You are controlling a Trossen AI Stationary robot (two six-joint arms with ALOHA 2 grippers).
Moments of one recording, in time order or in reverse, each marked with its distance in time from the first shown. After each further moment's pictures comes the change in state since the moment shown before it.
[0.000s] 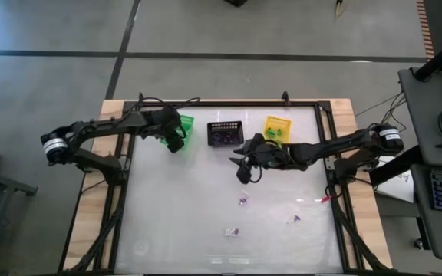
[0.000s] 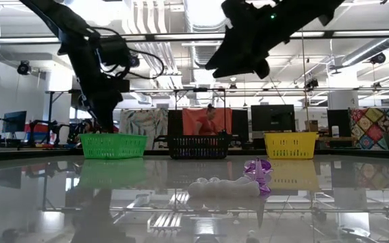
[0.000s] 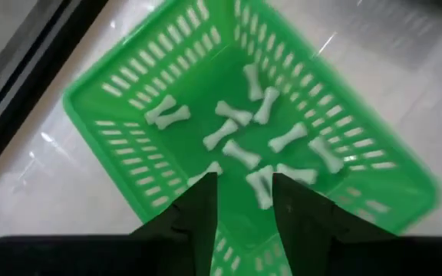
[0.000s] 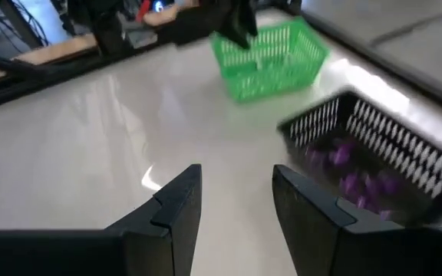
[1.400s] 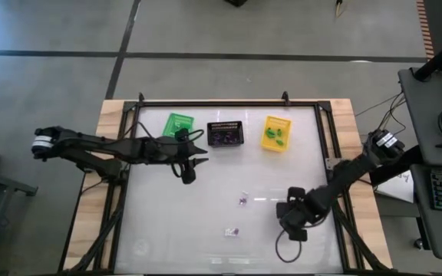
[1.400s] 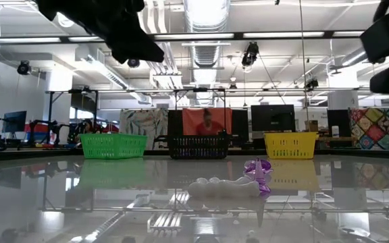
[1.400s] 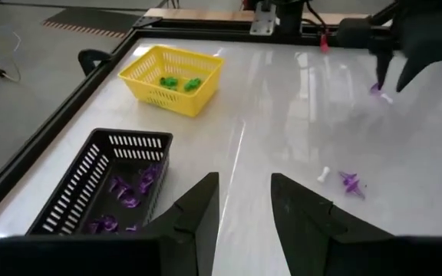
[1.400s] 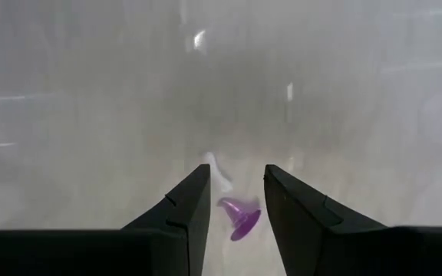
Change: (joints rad) left arm -0.584 -0.145 0.000 0.504 -0.017 -0.052; right arm 0.596 0.062 0.000 -0.858 -0.350 0.406
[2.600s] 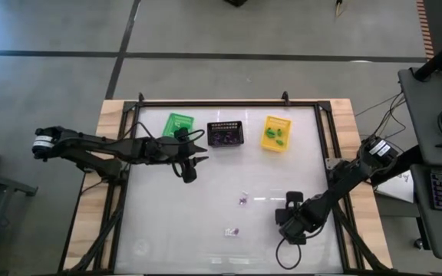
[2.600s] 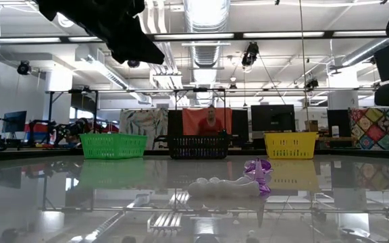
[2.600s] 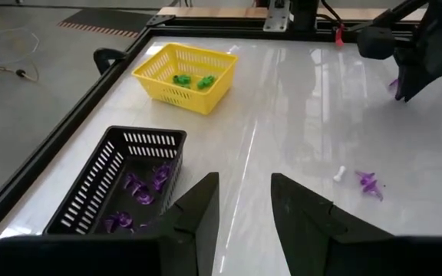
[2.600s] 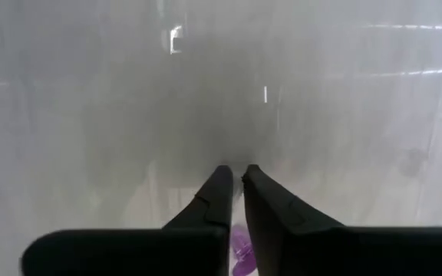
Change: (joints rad) left arm -0.001 0.007 0.000 -0.001 -0.044 0.011; right arm 0.053 0.126 0.001 0.043 0.090 -0.009
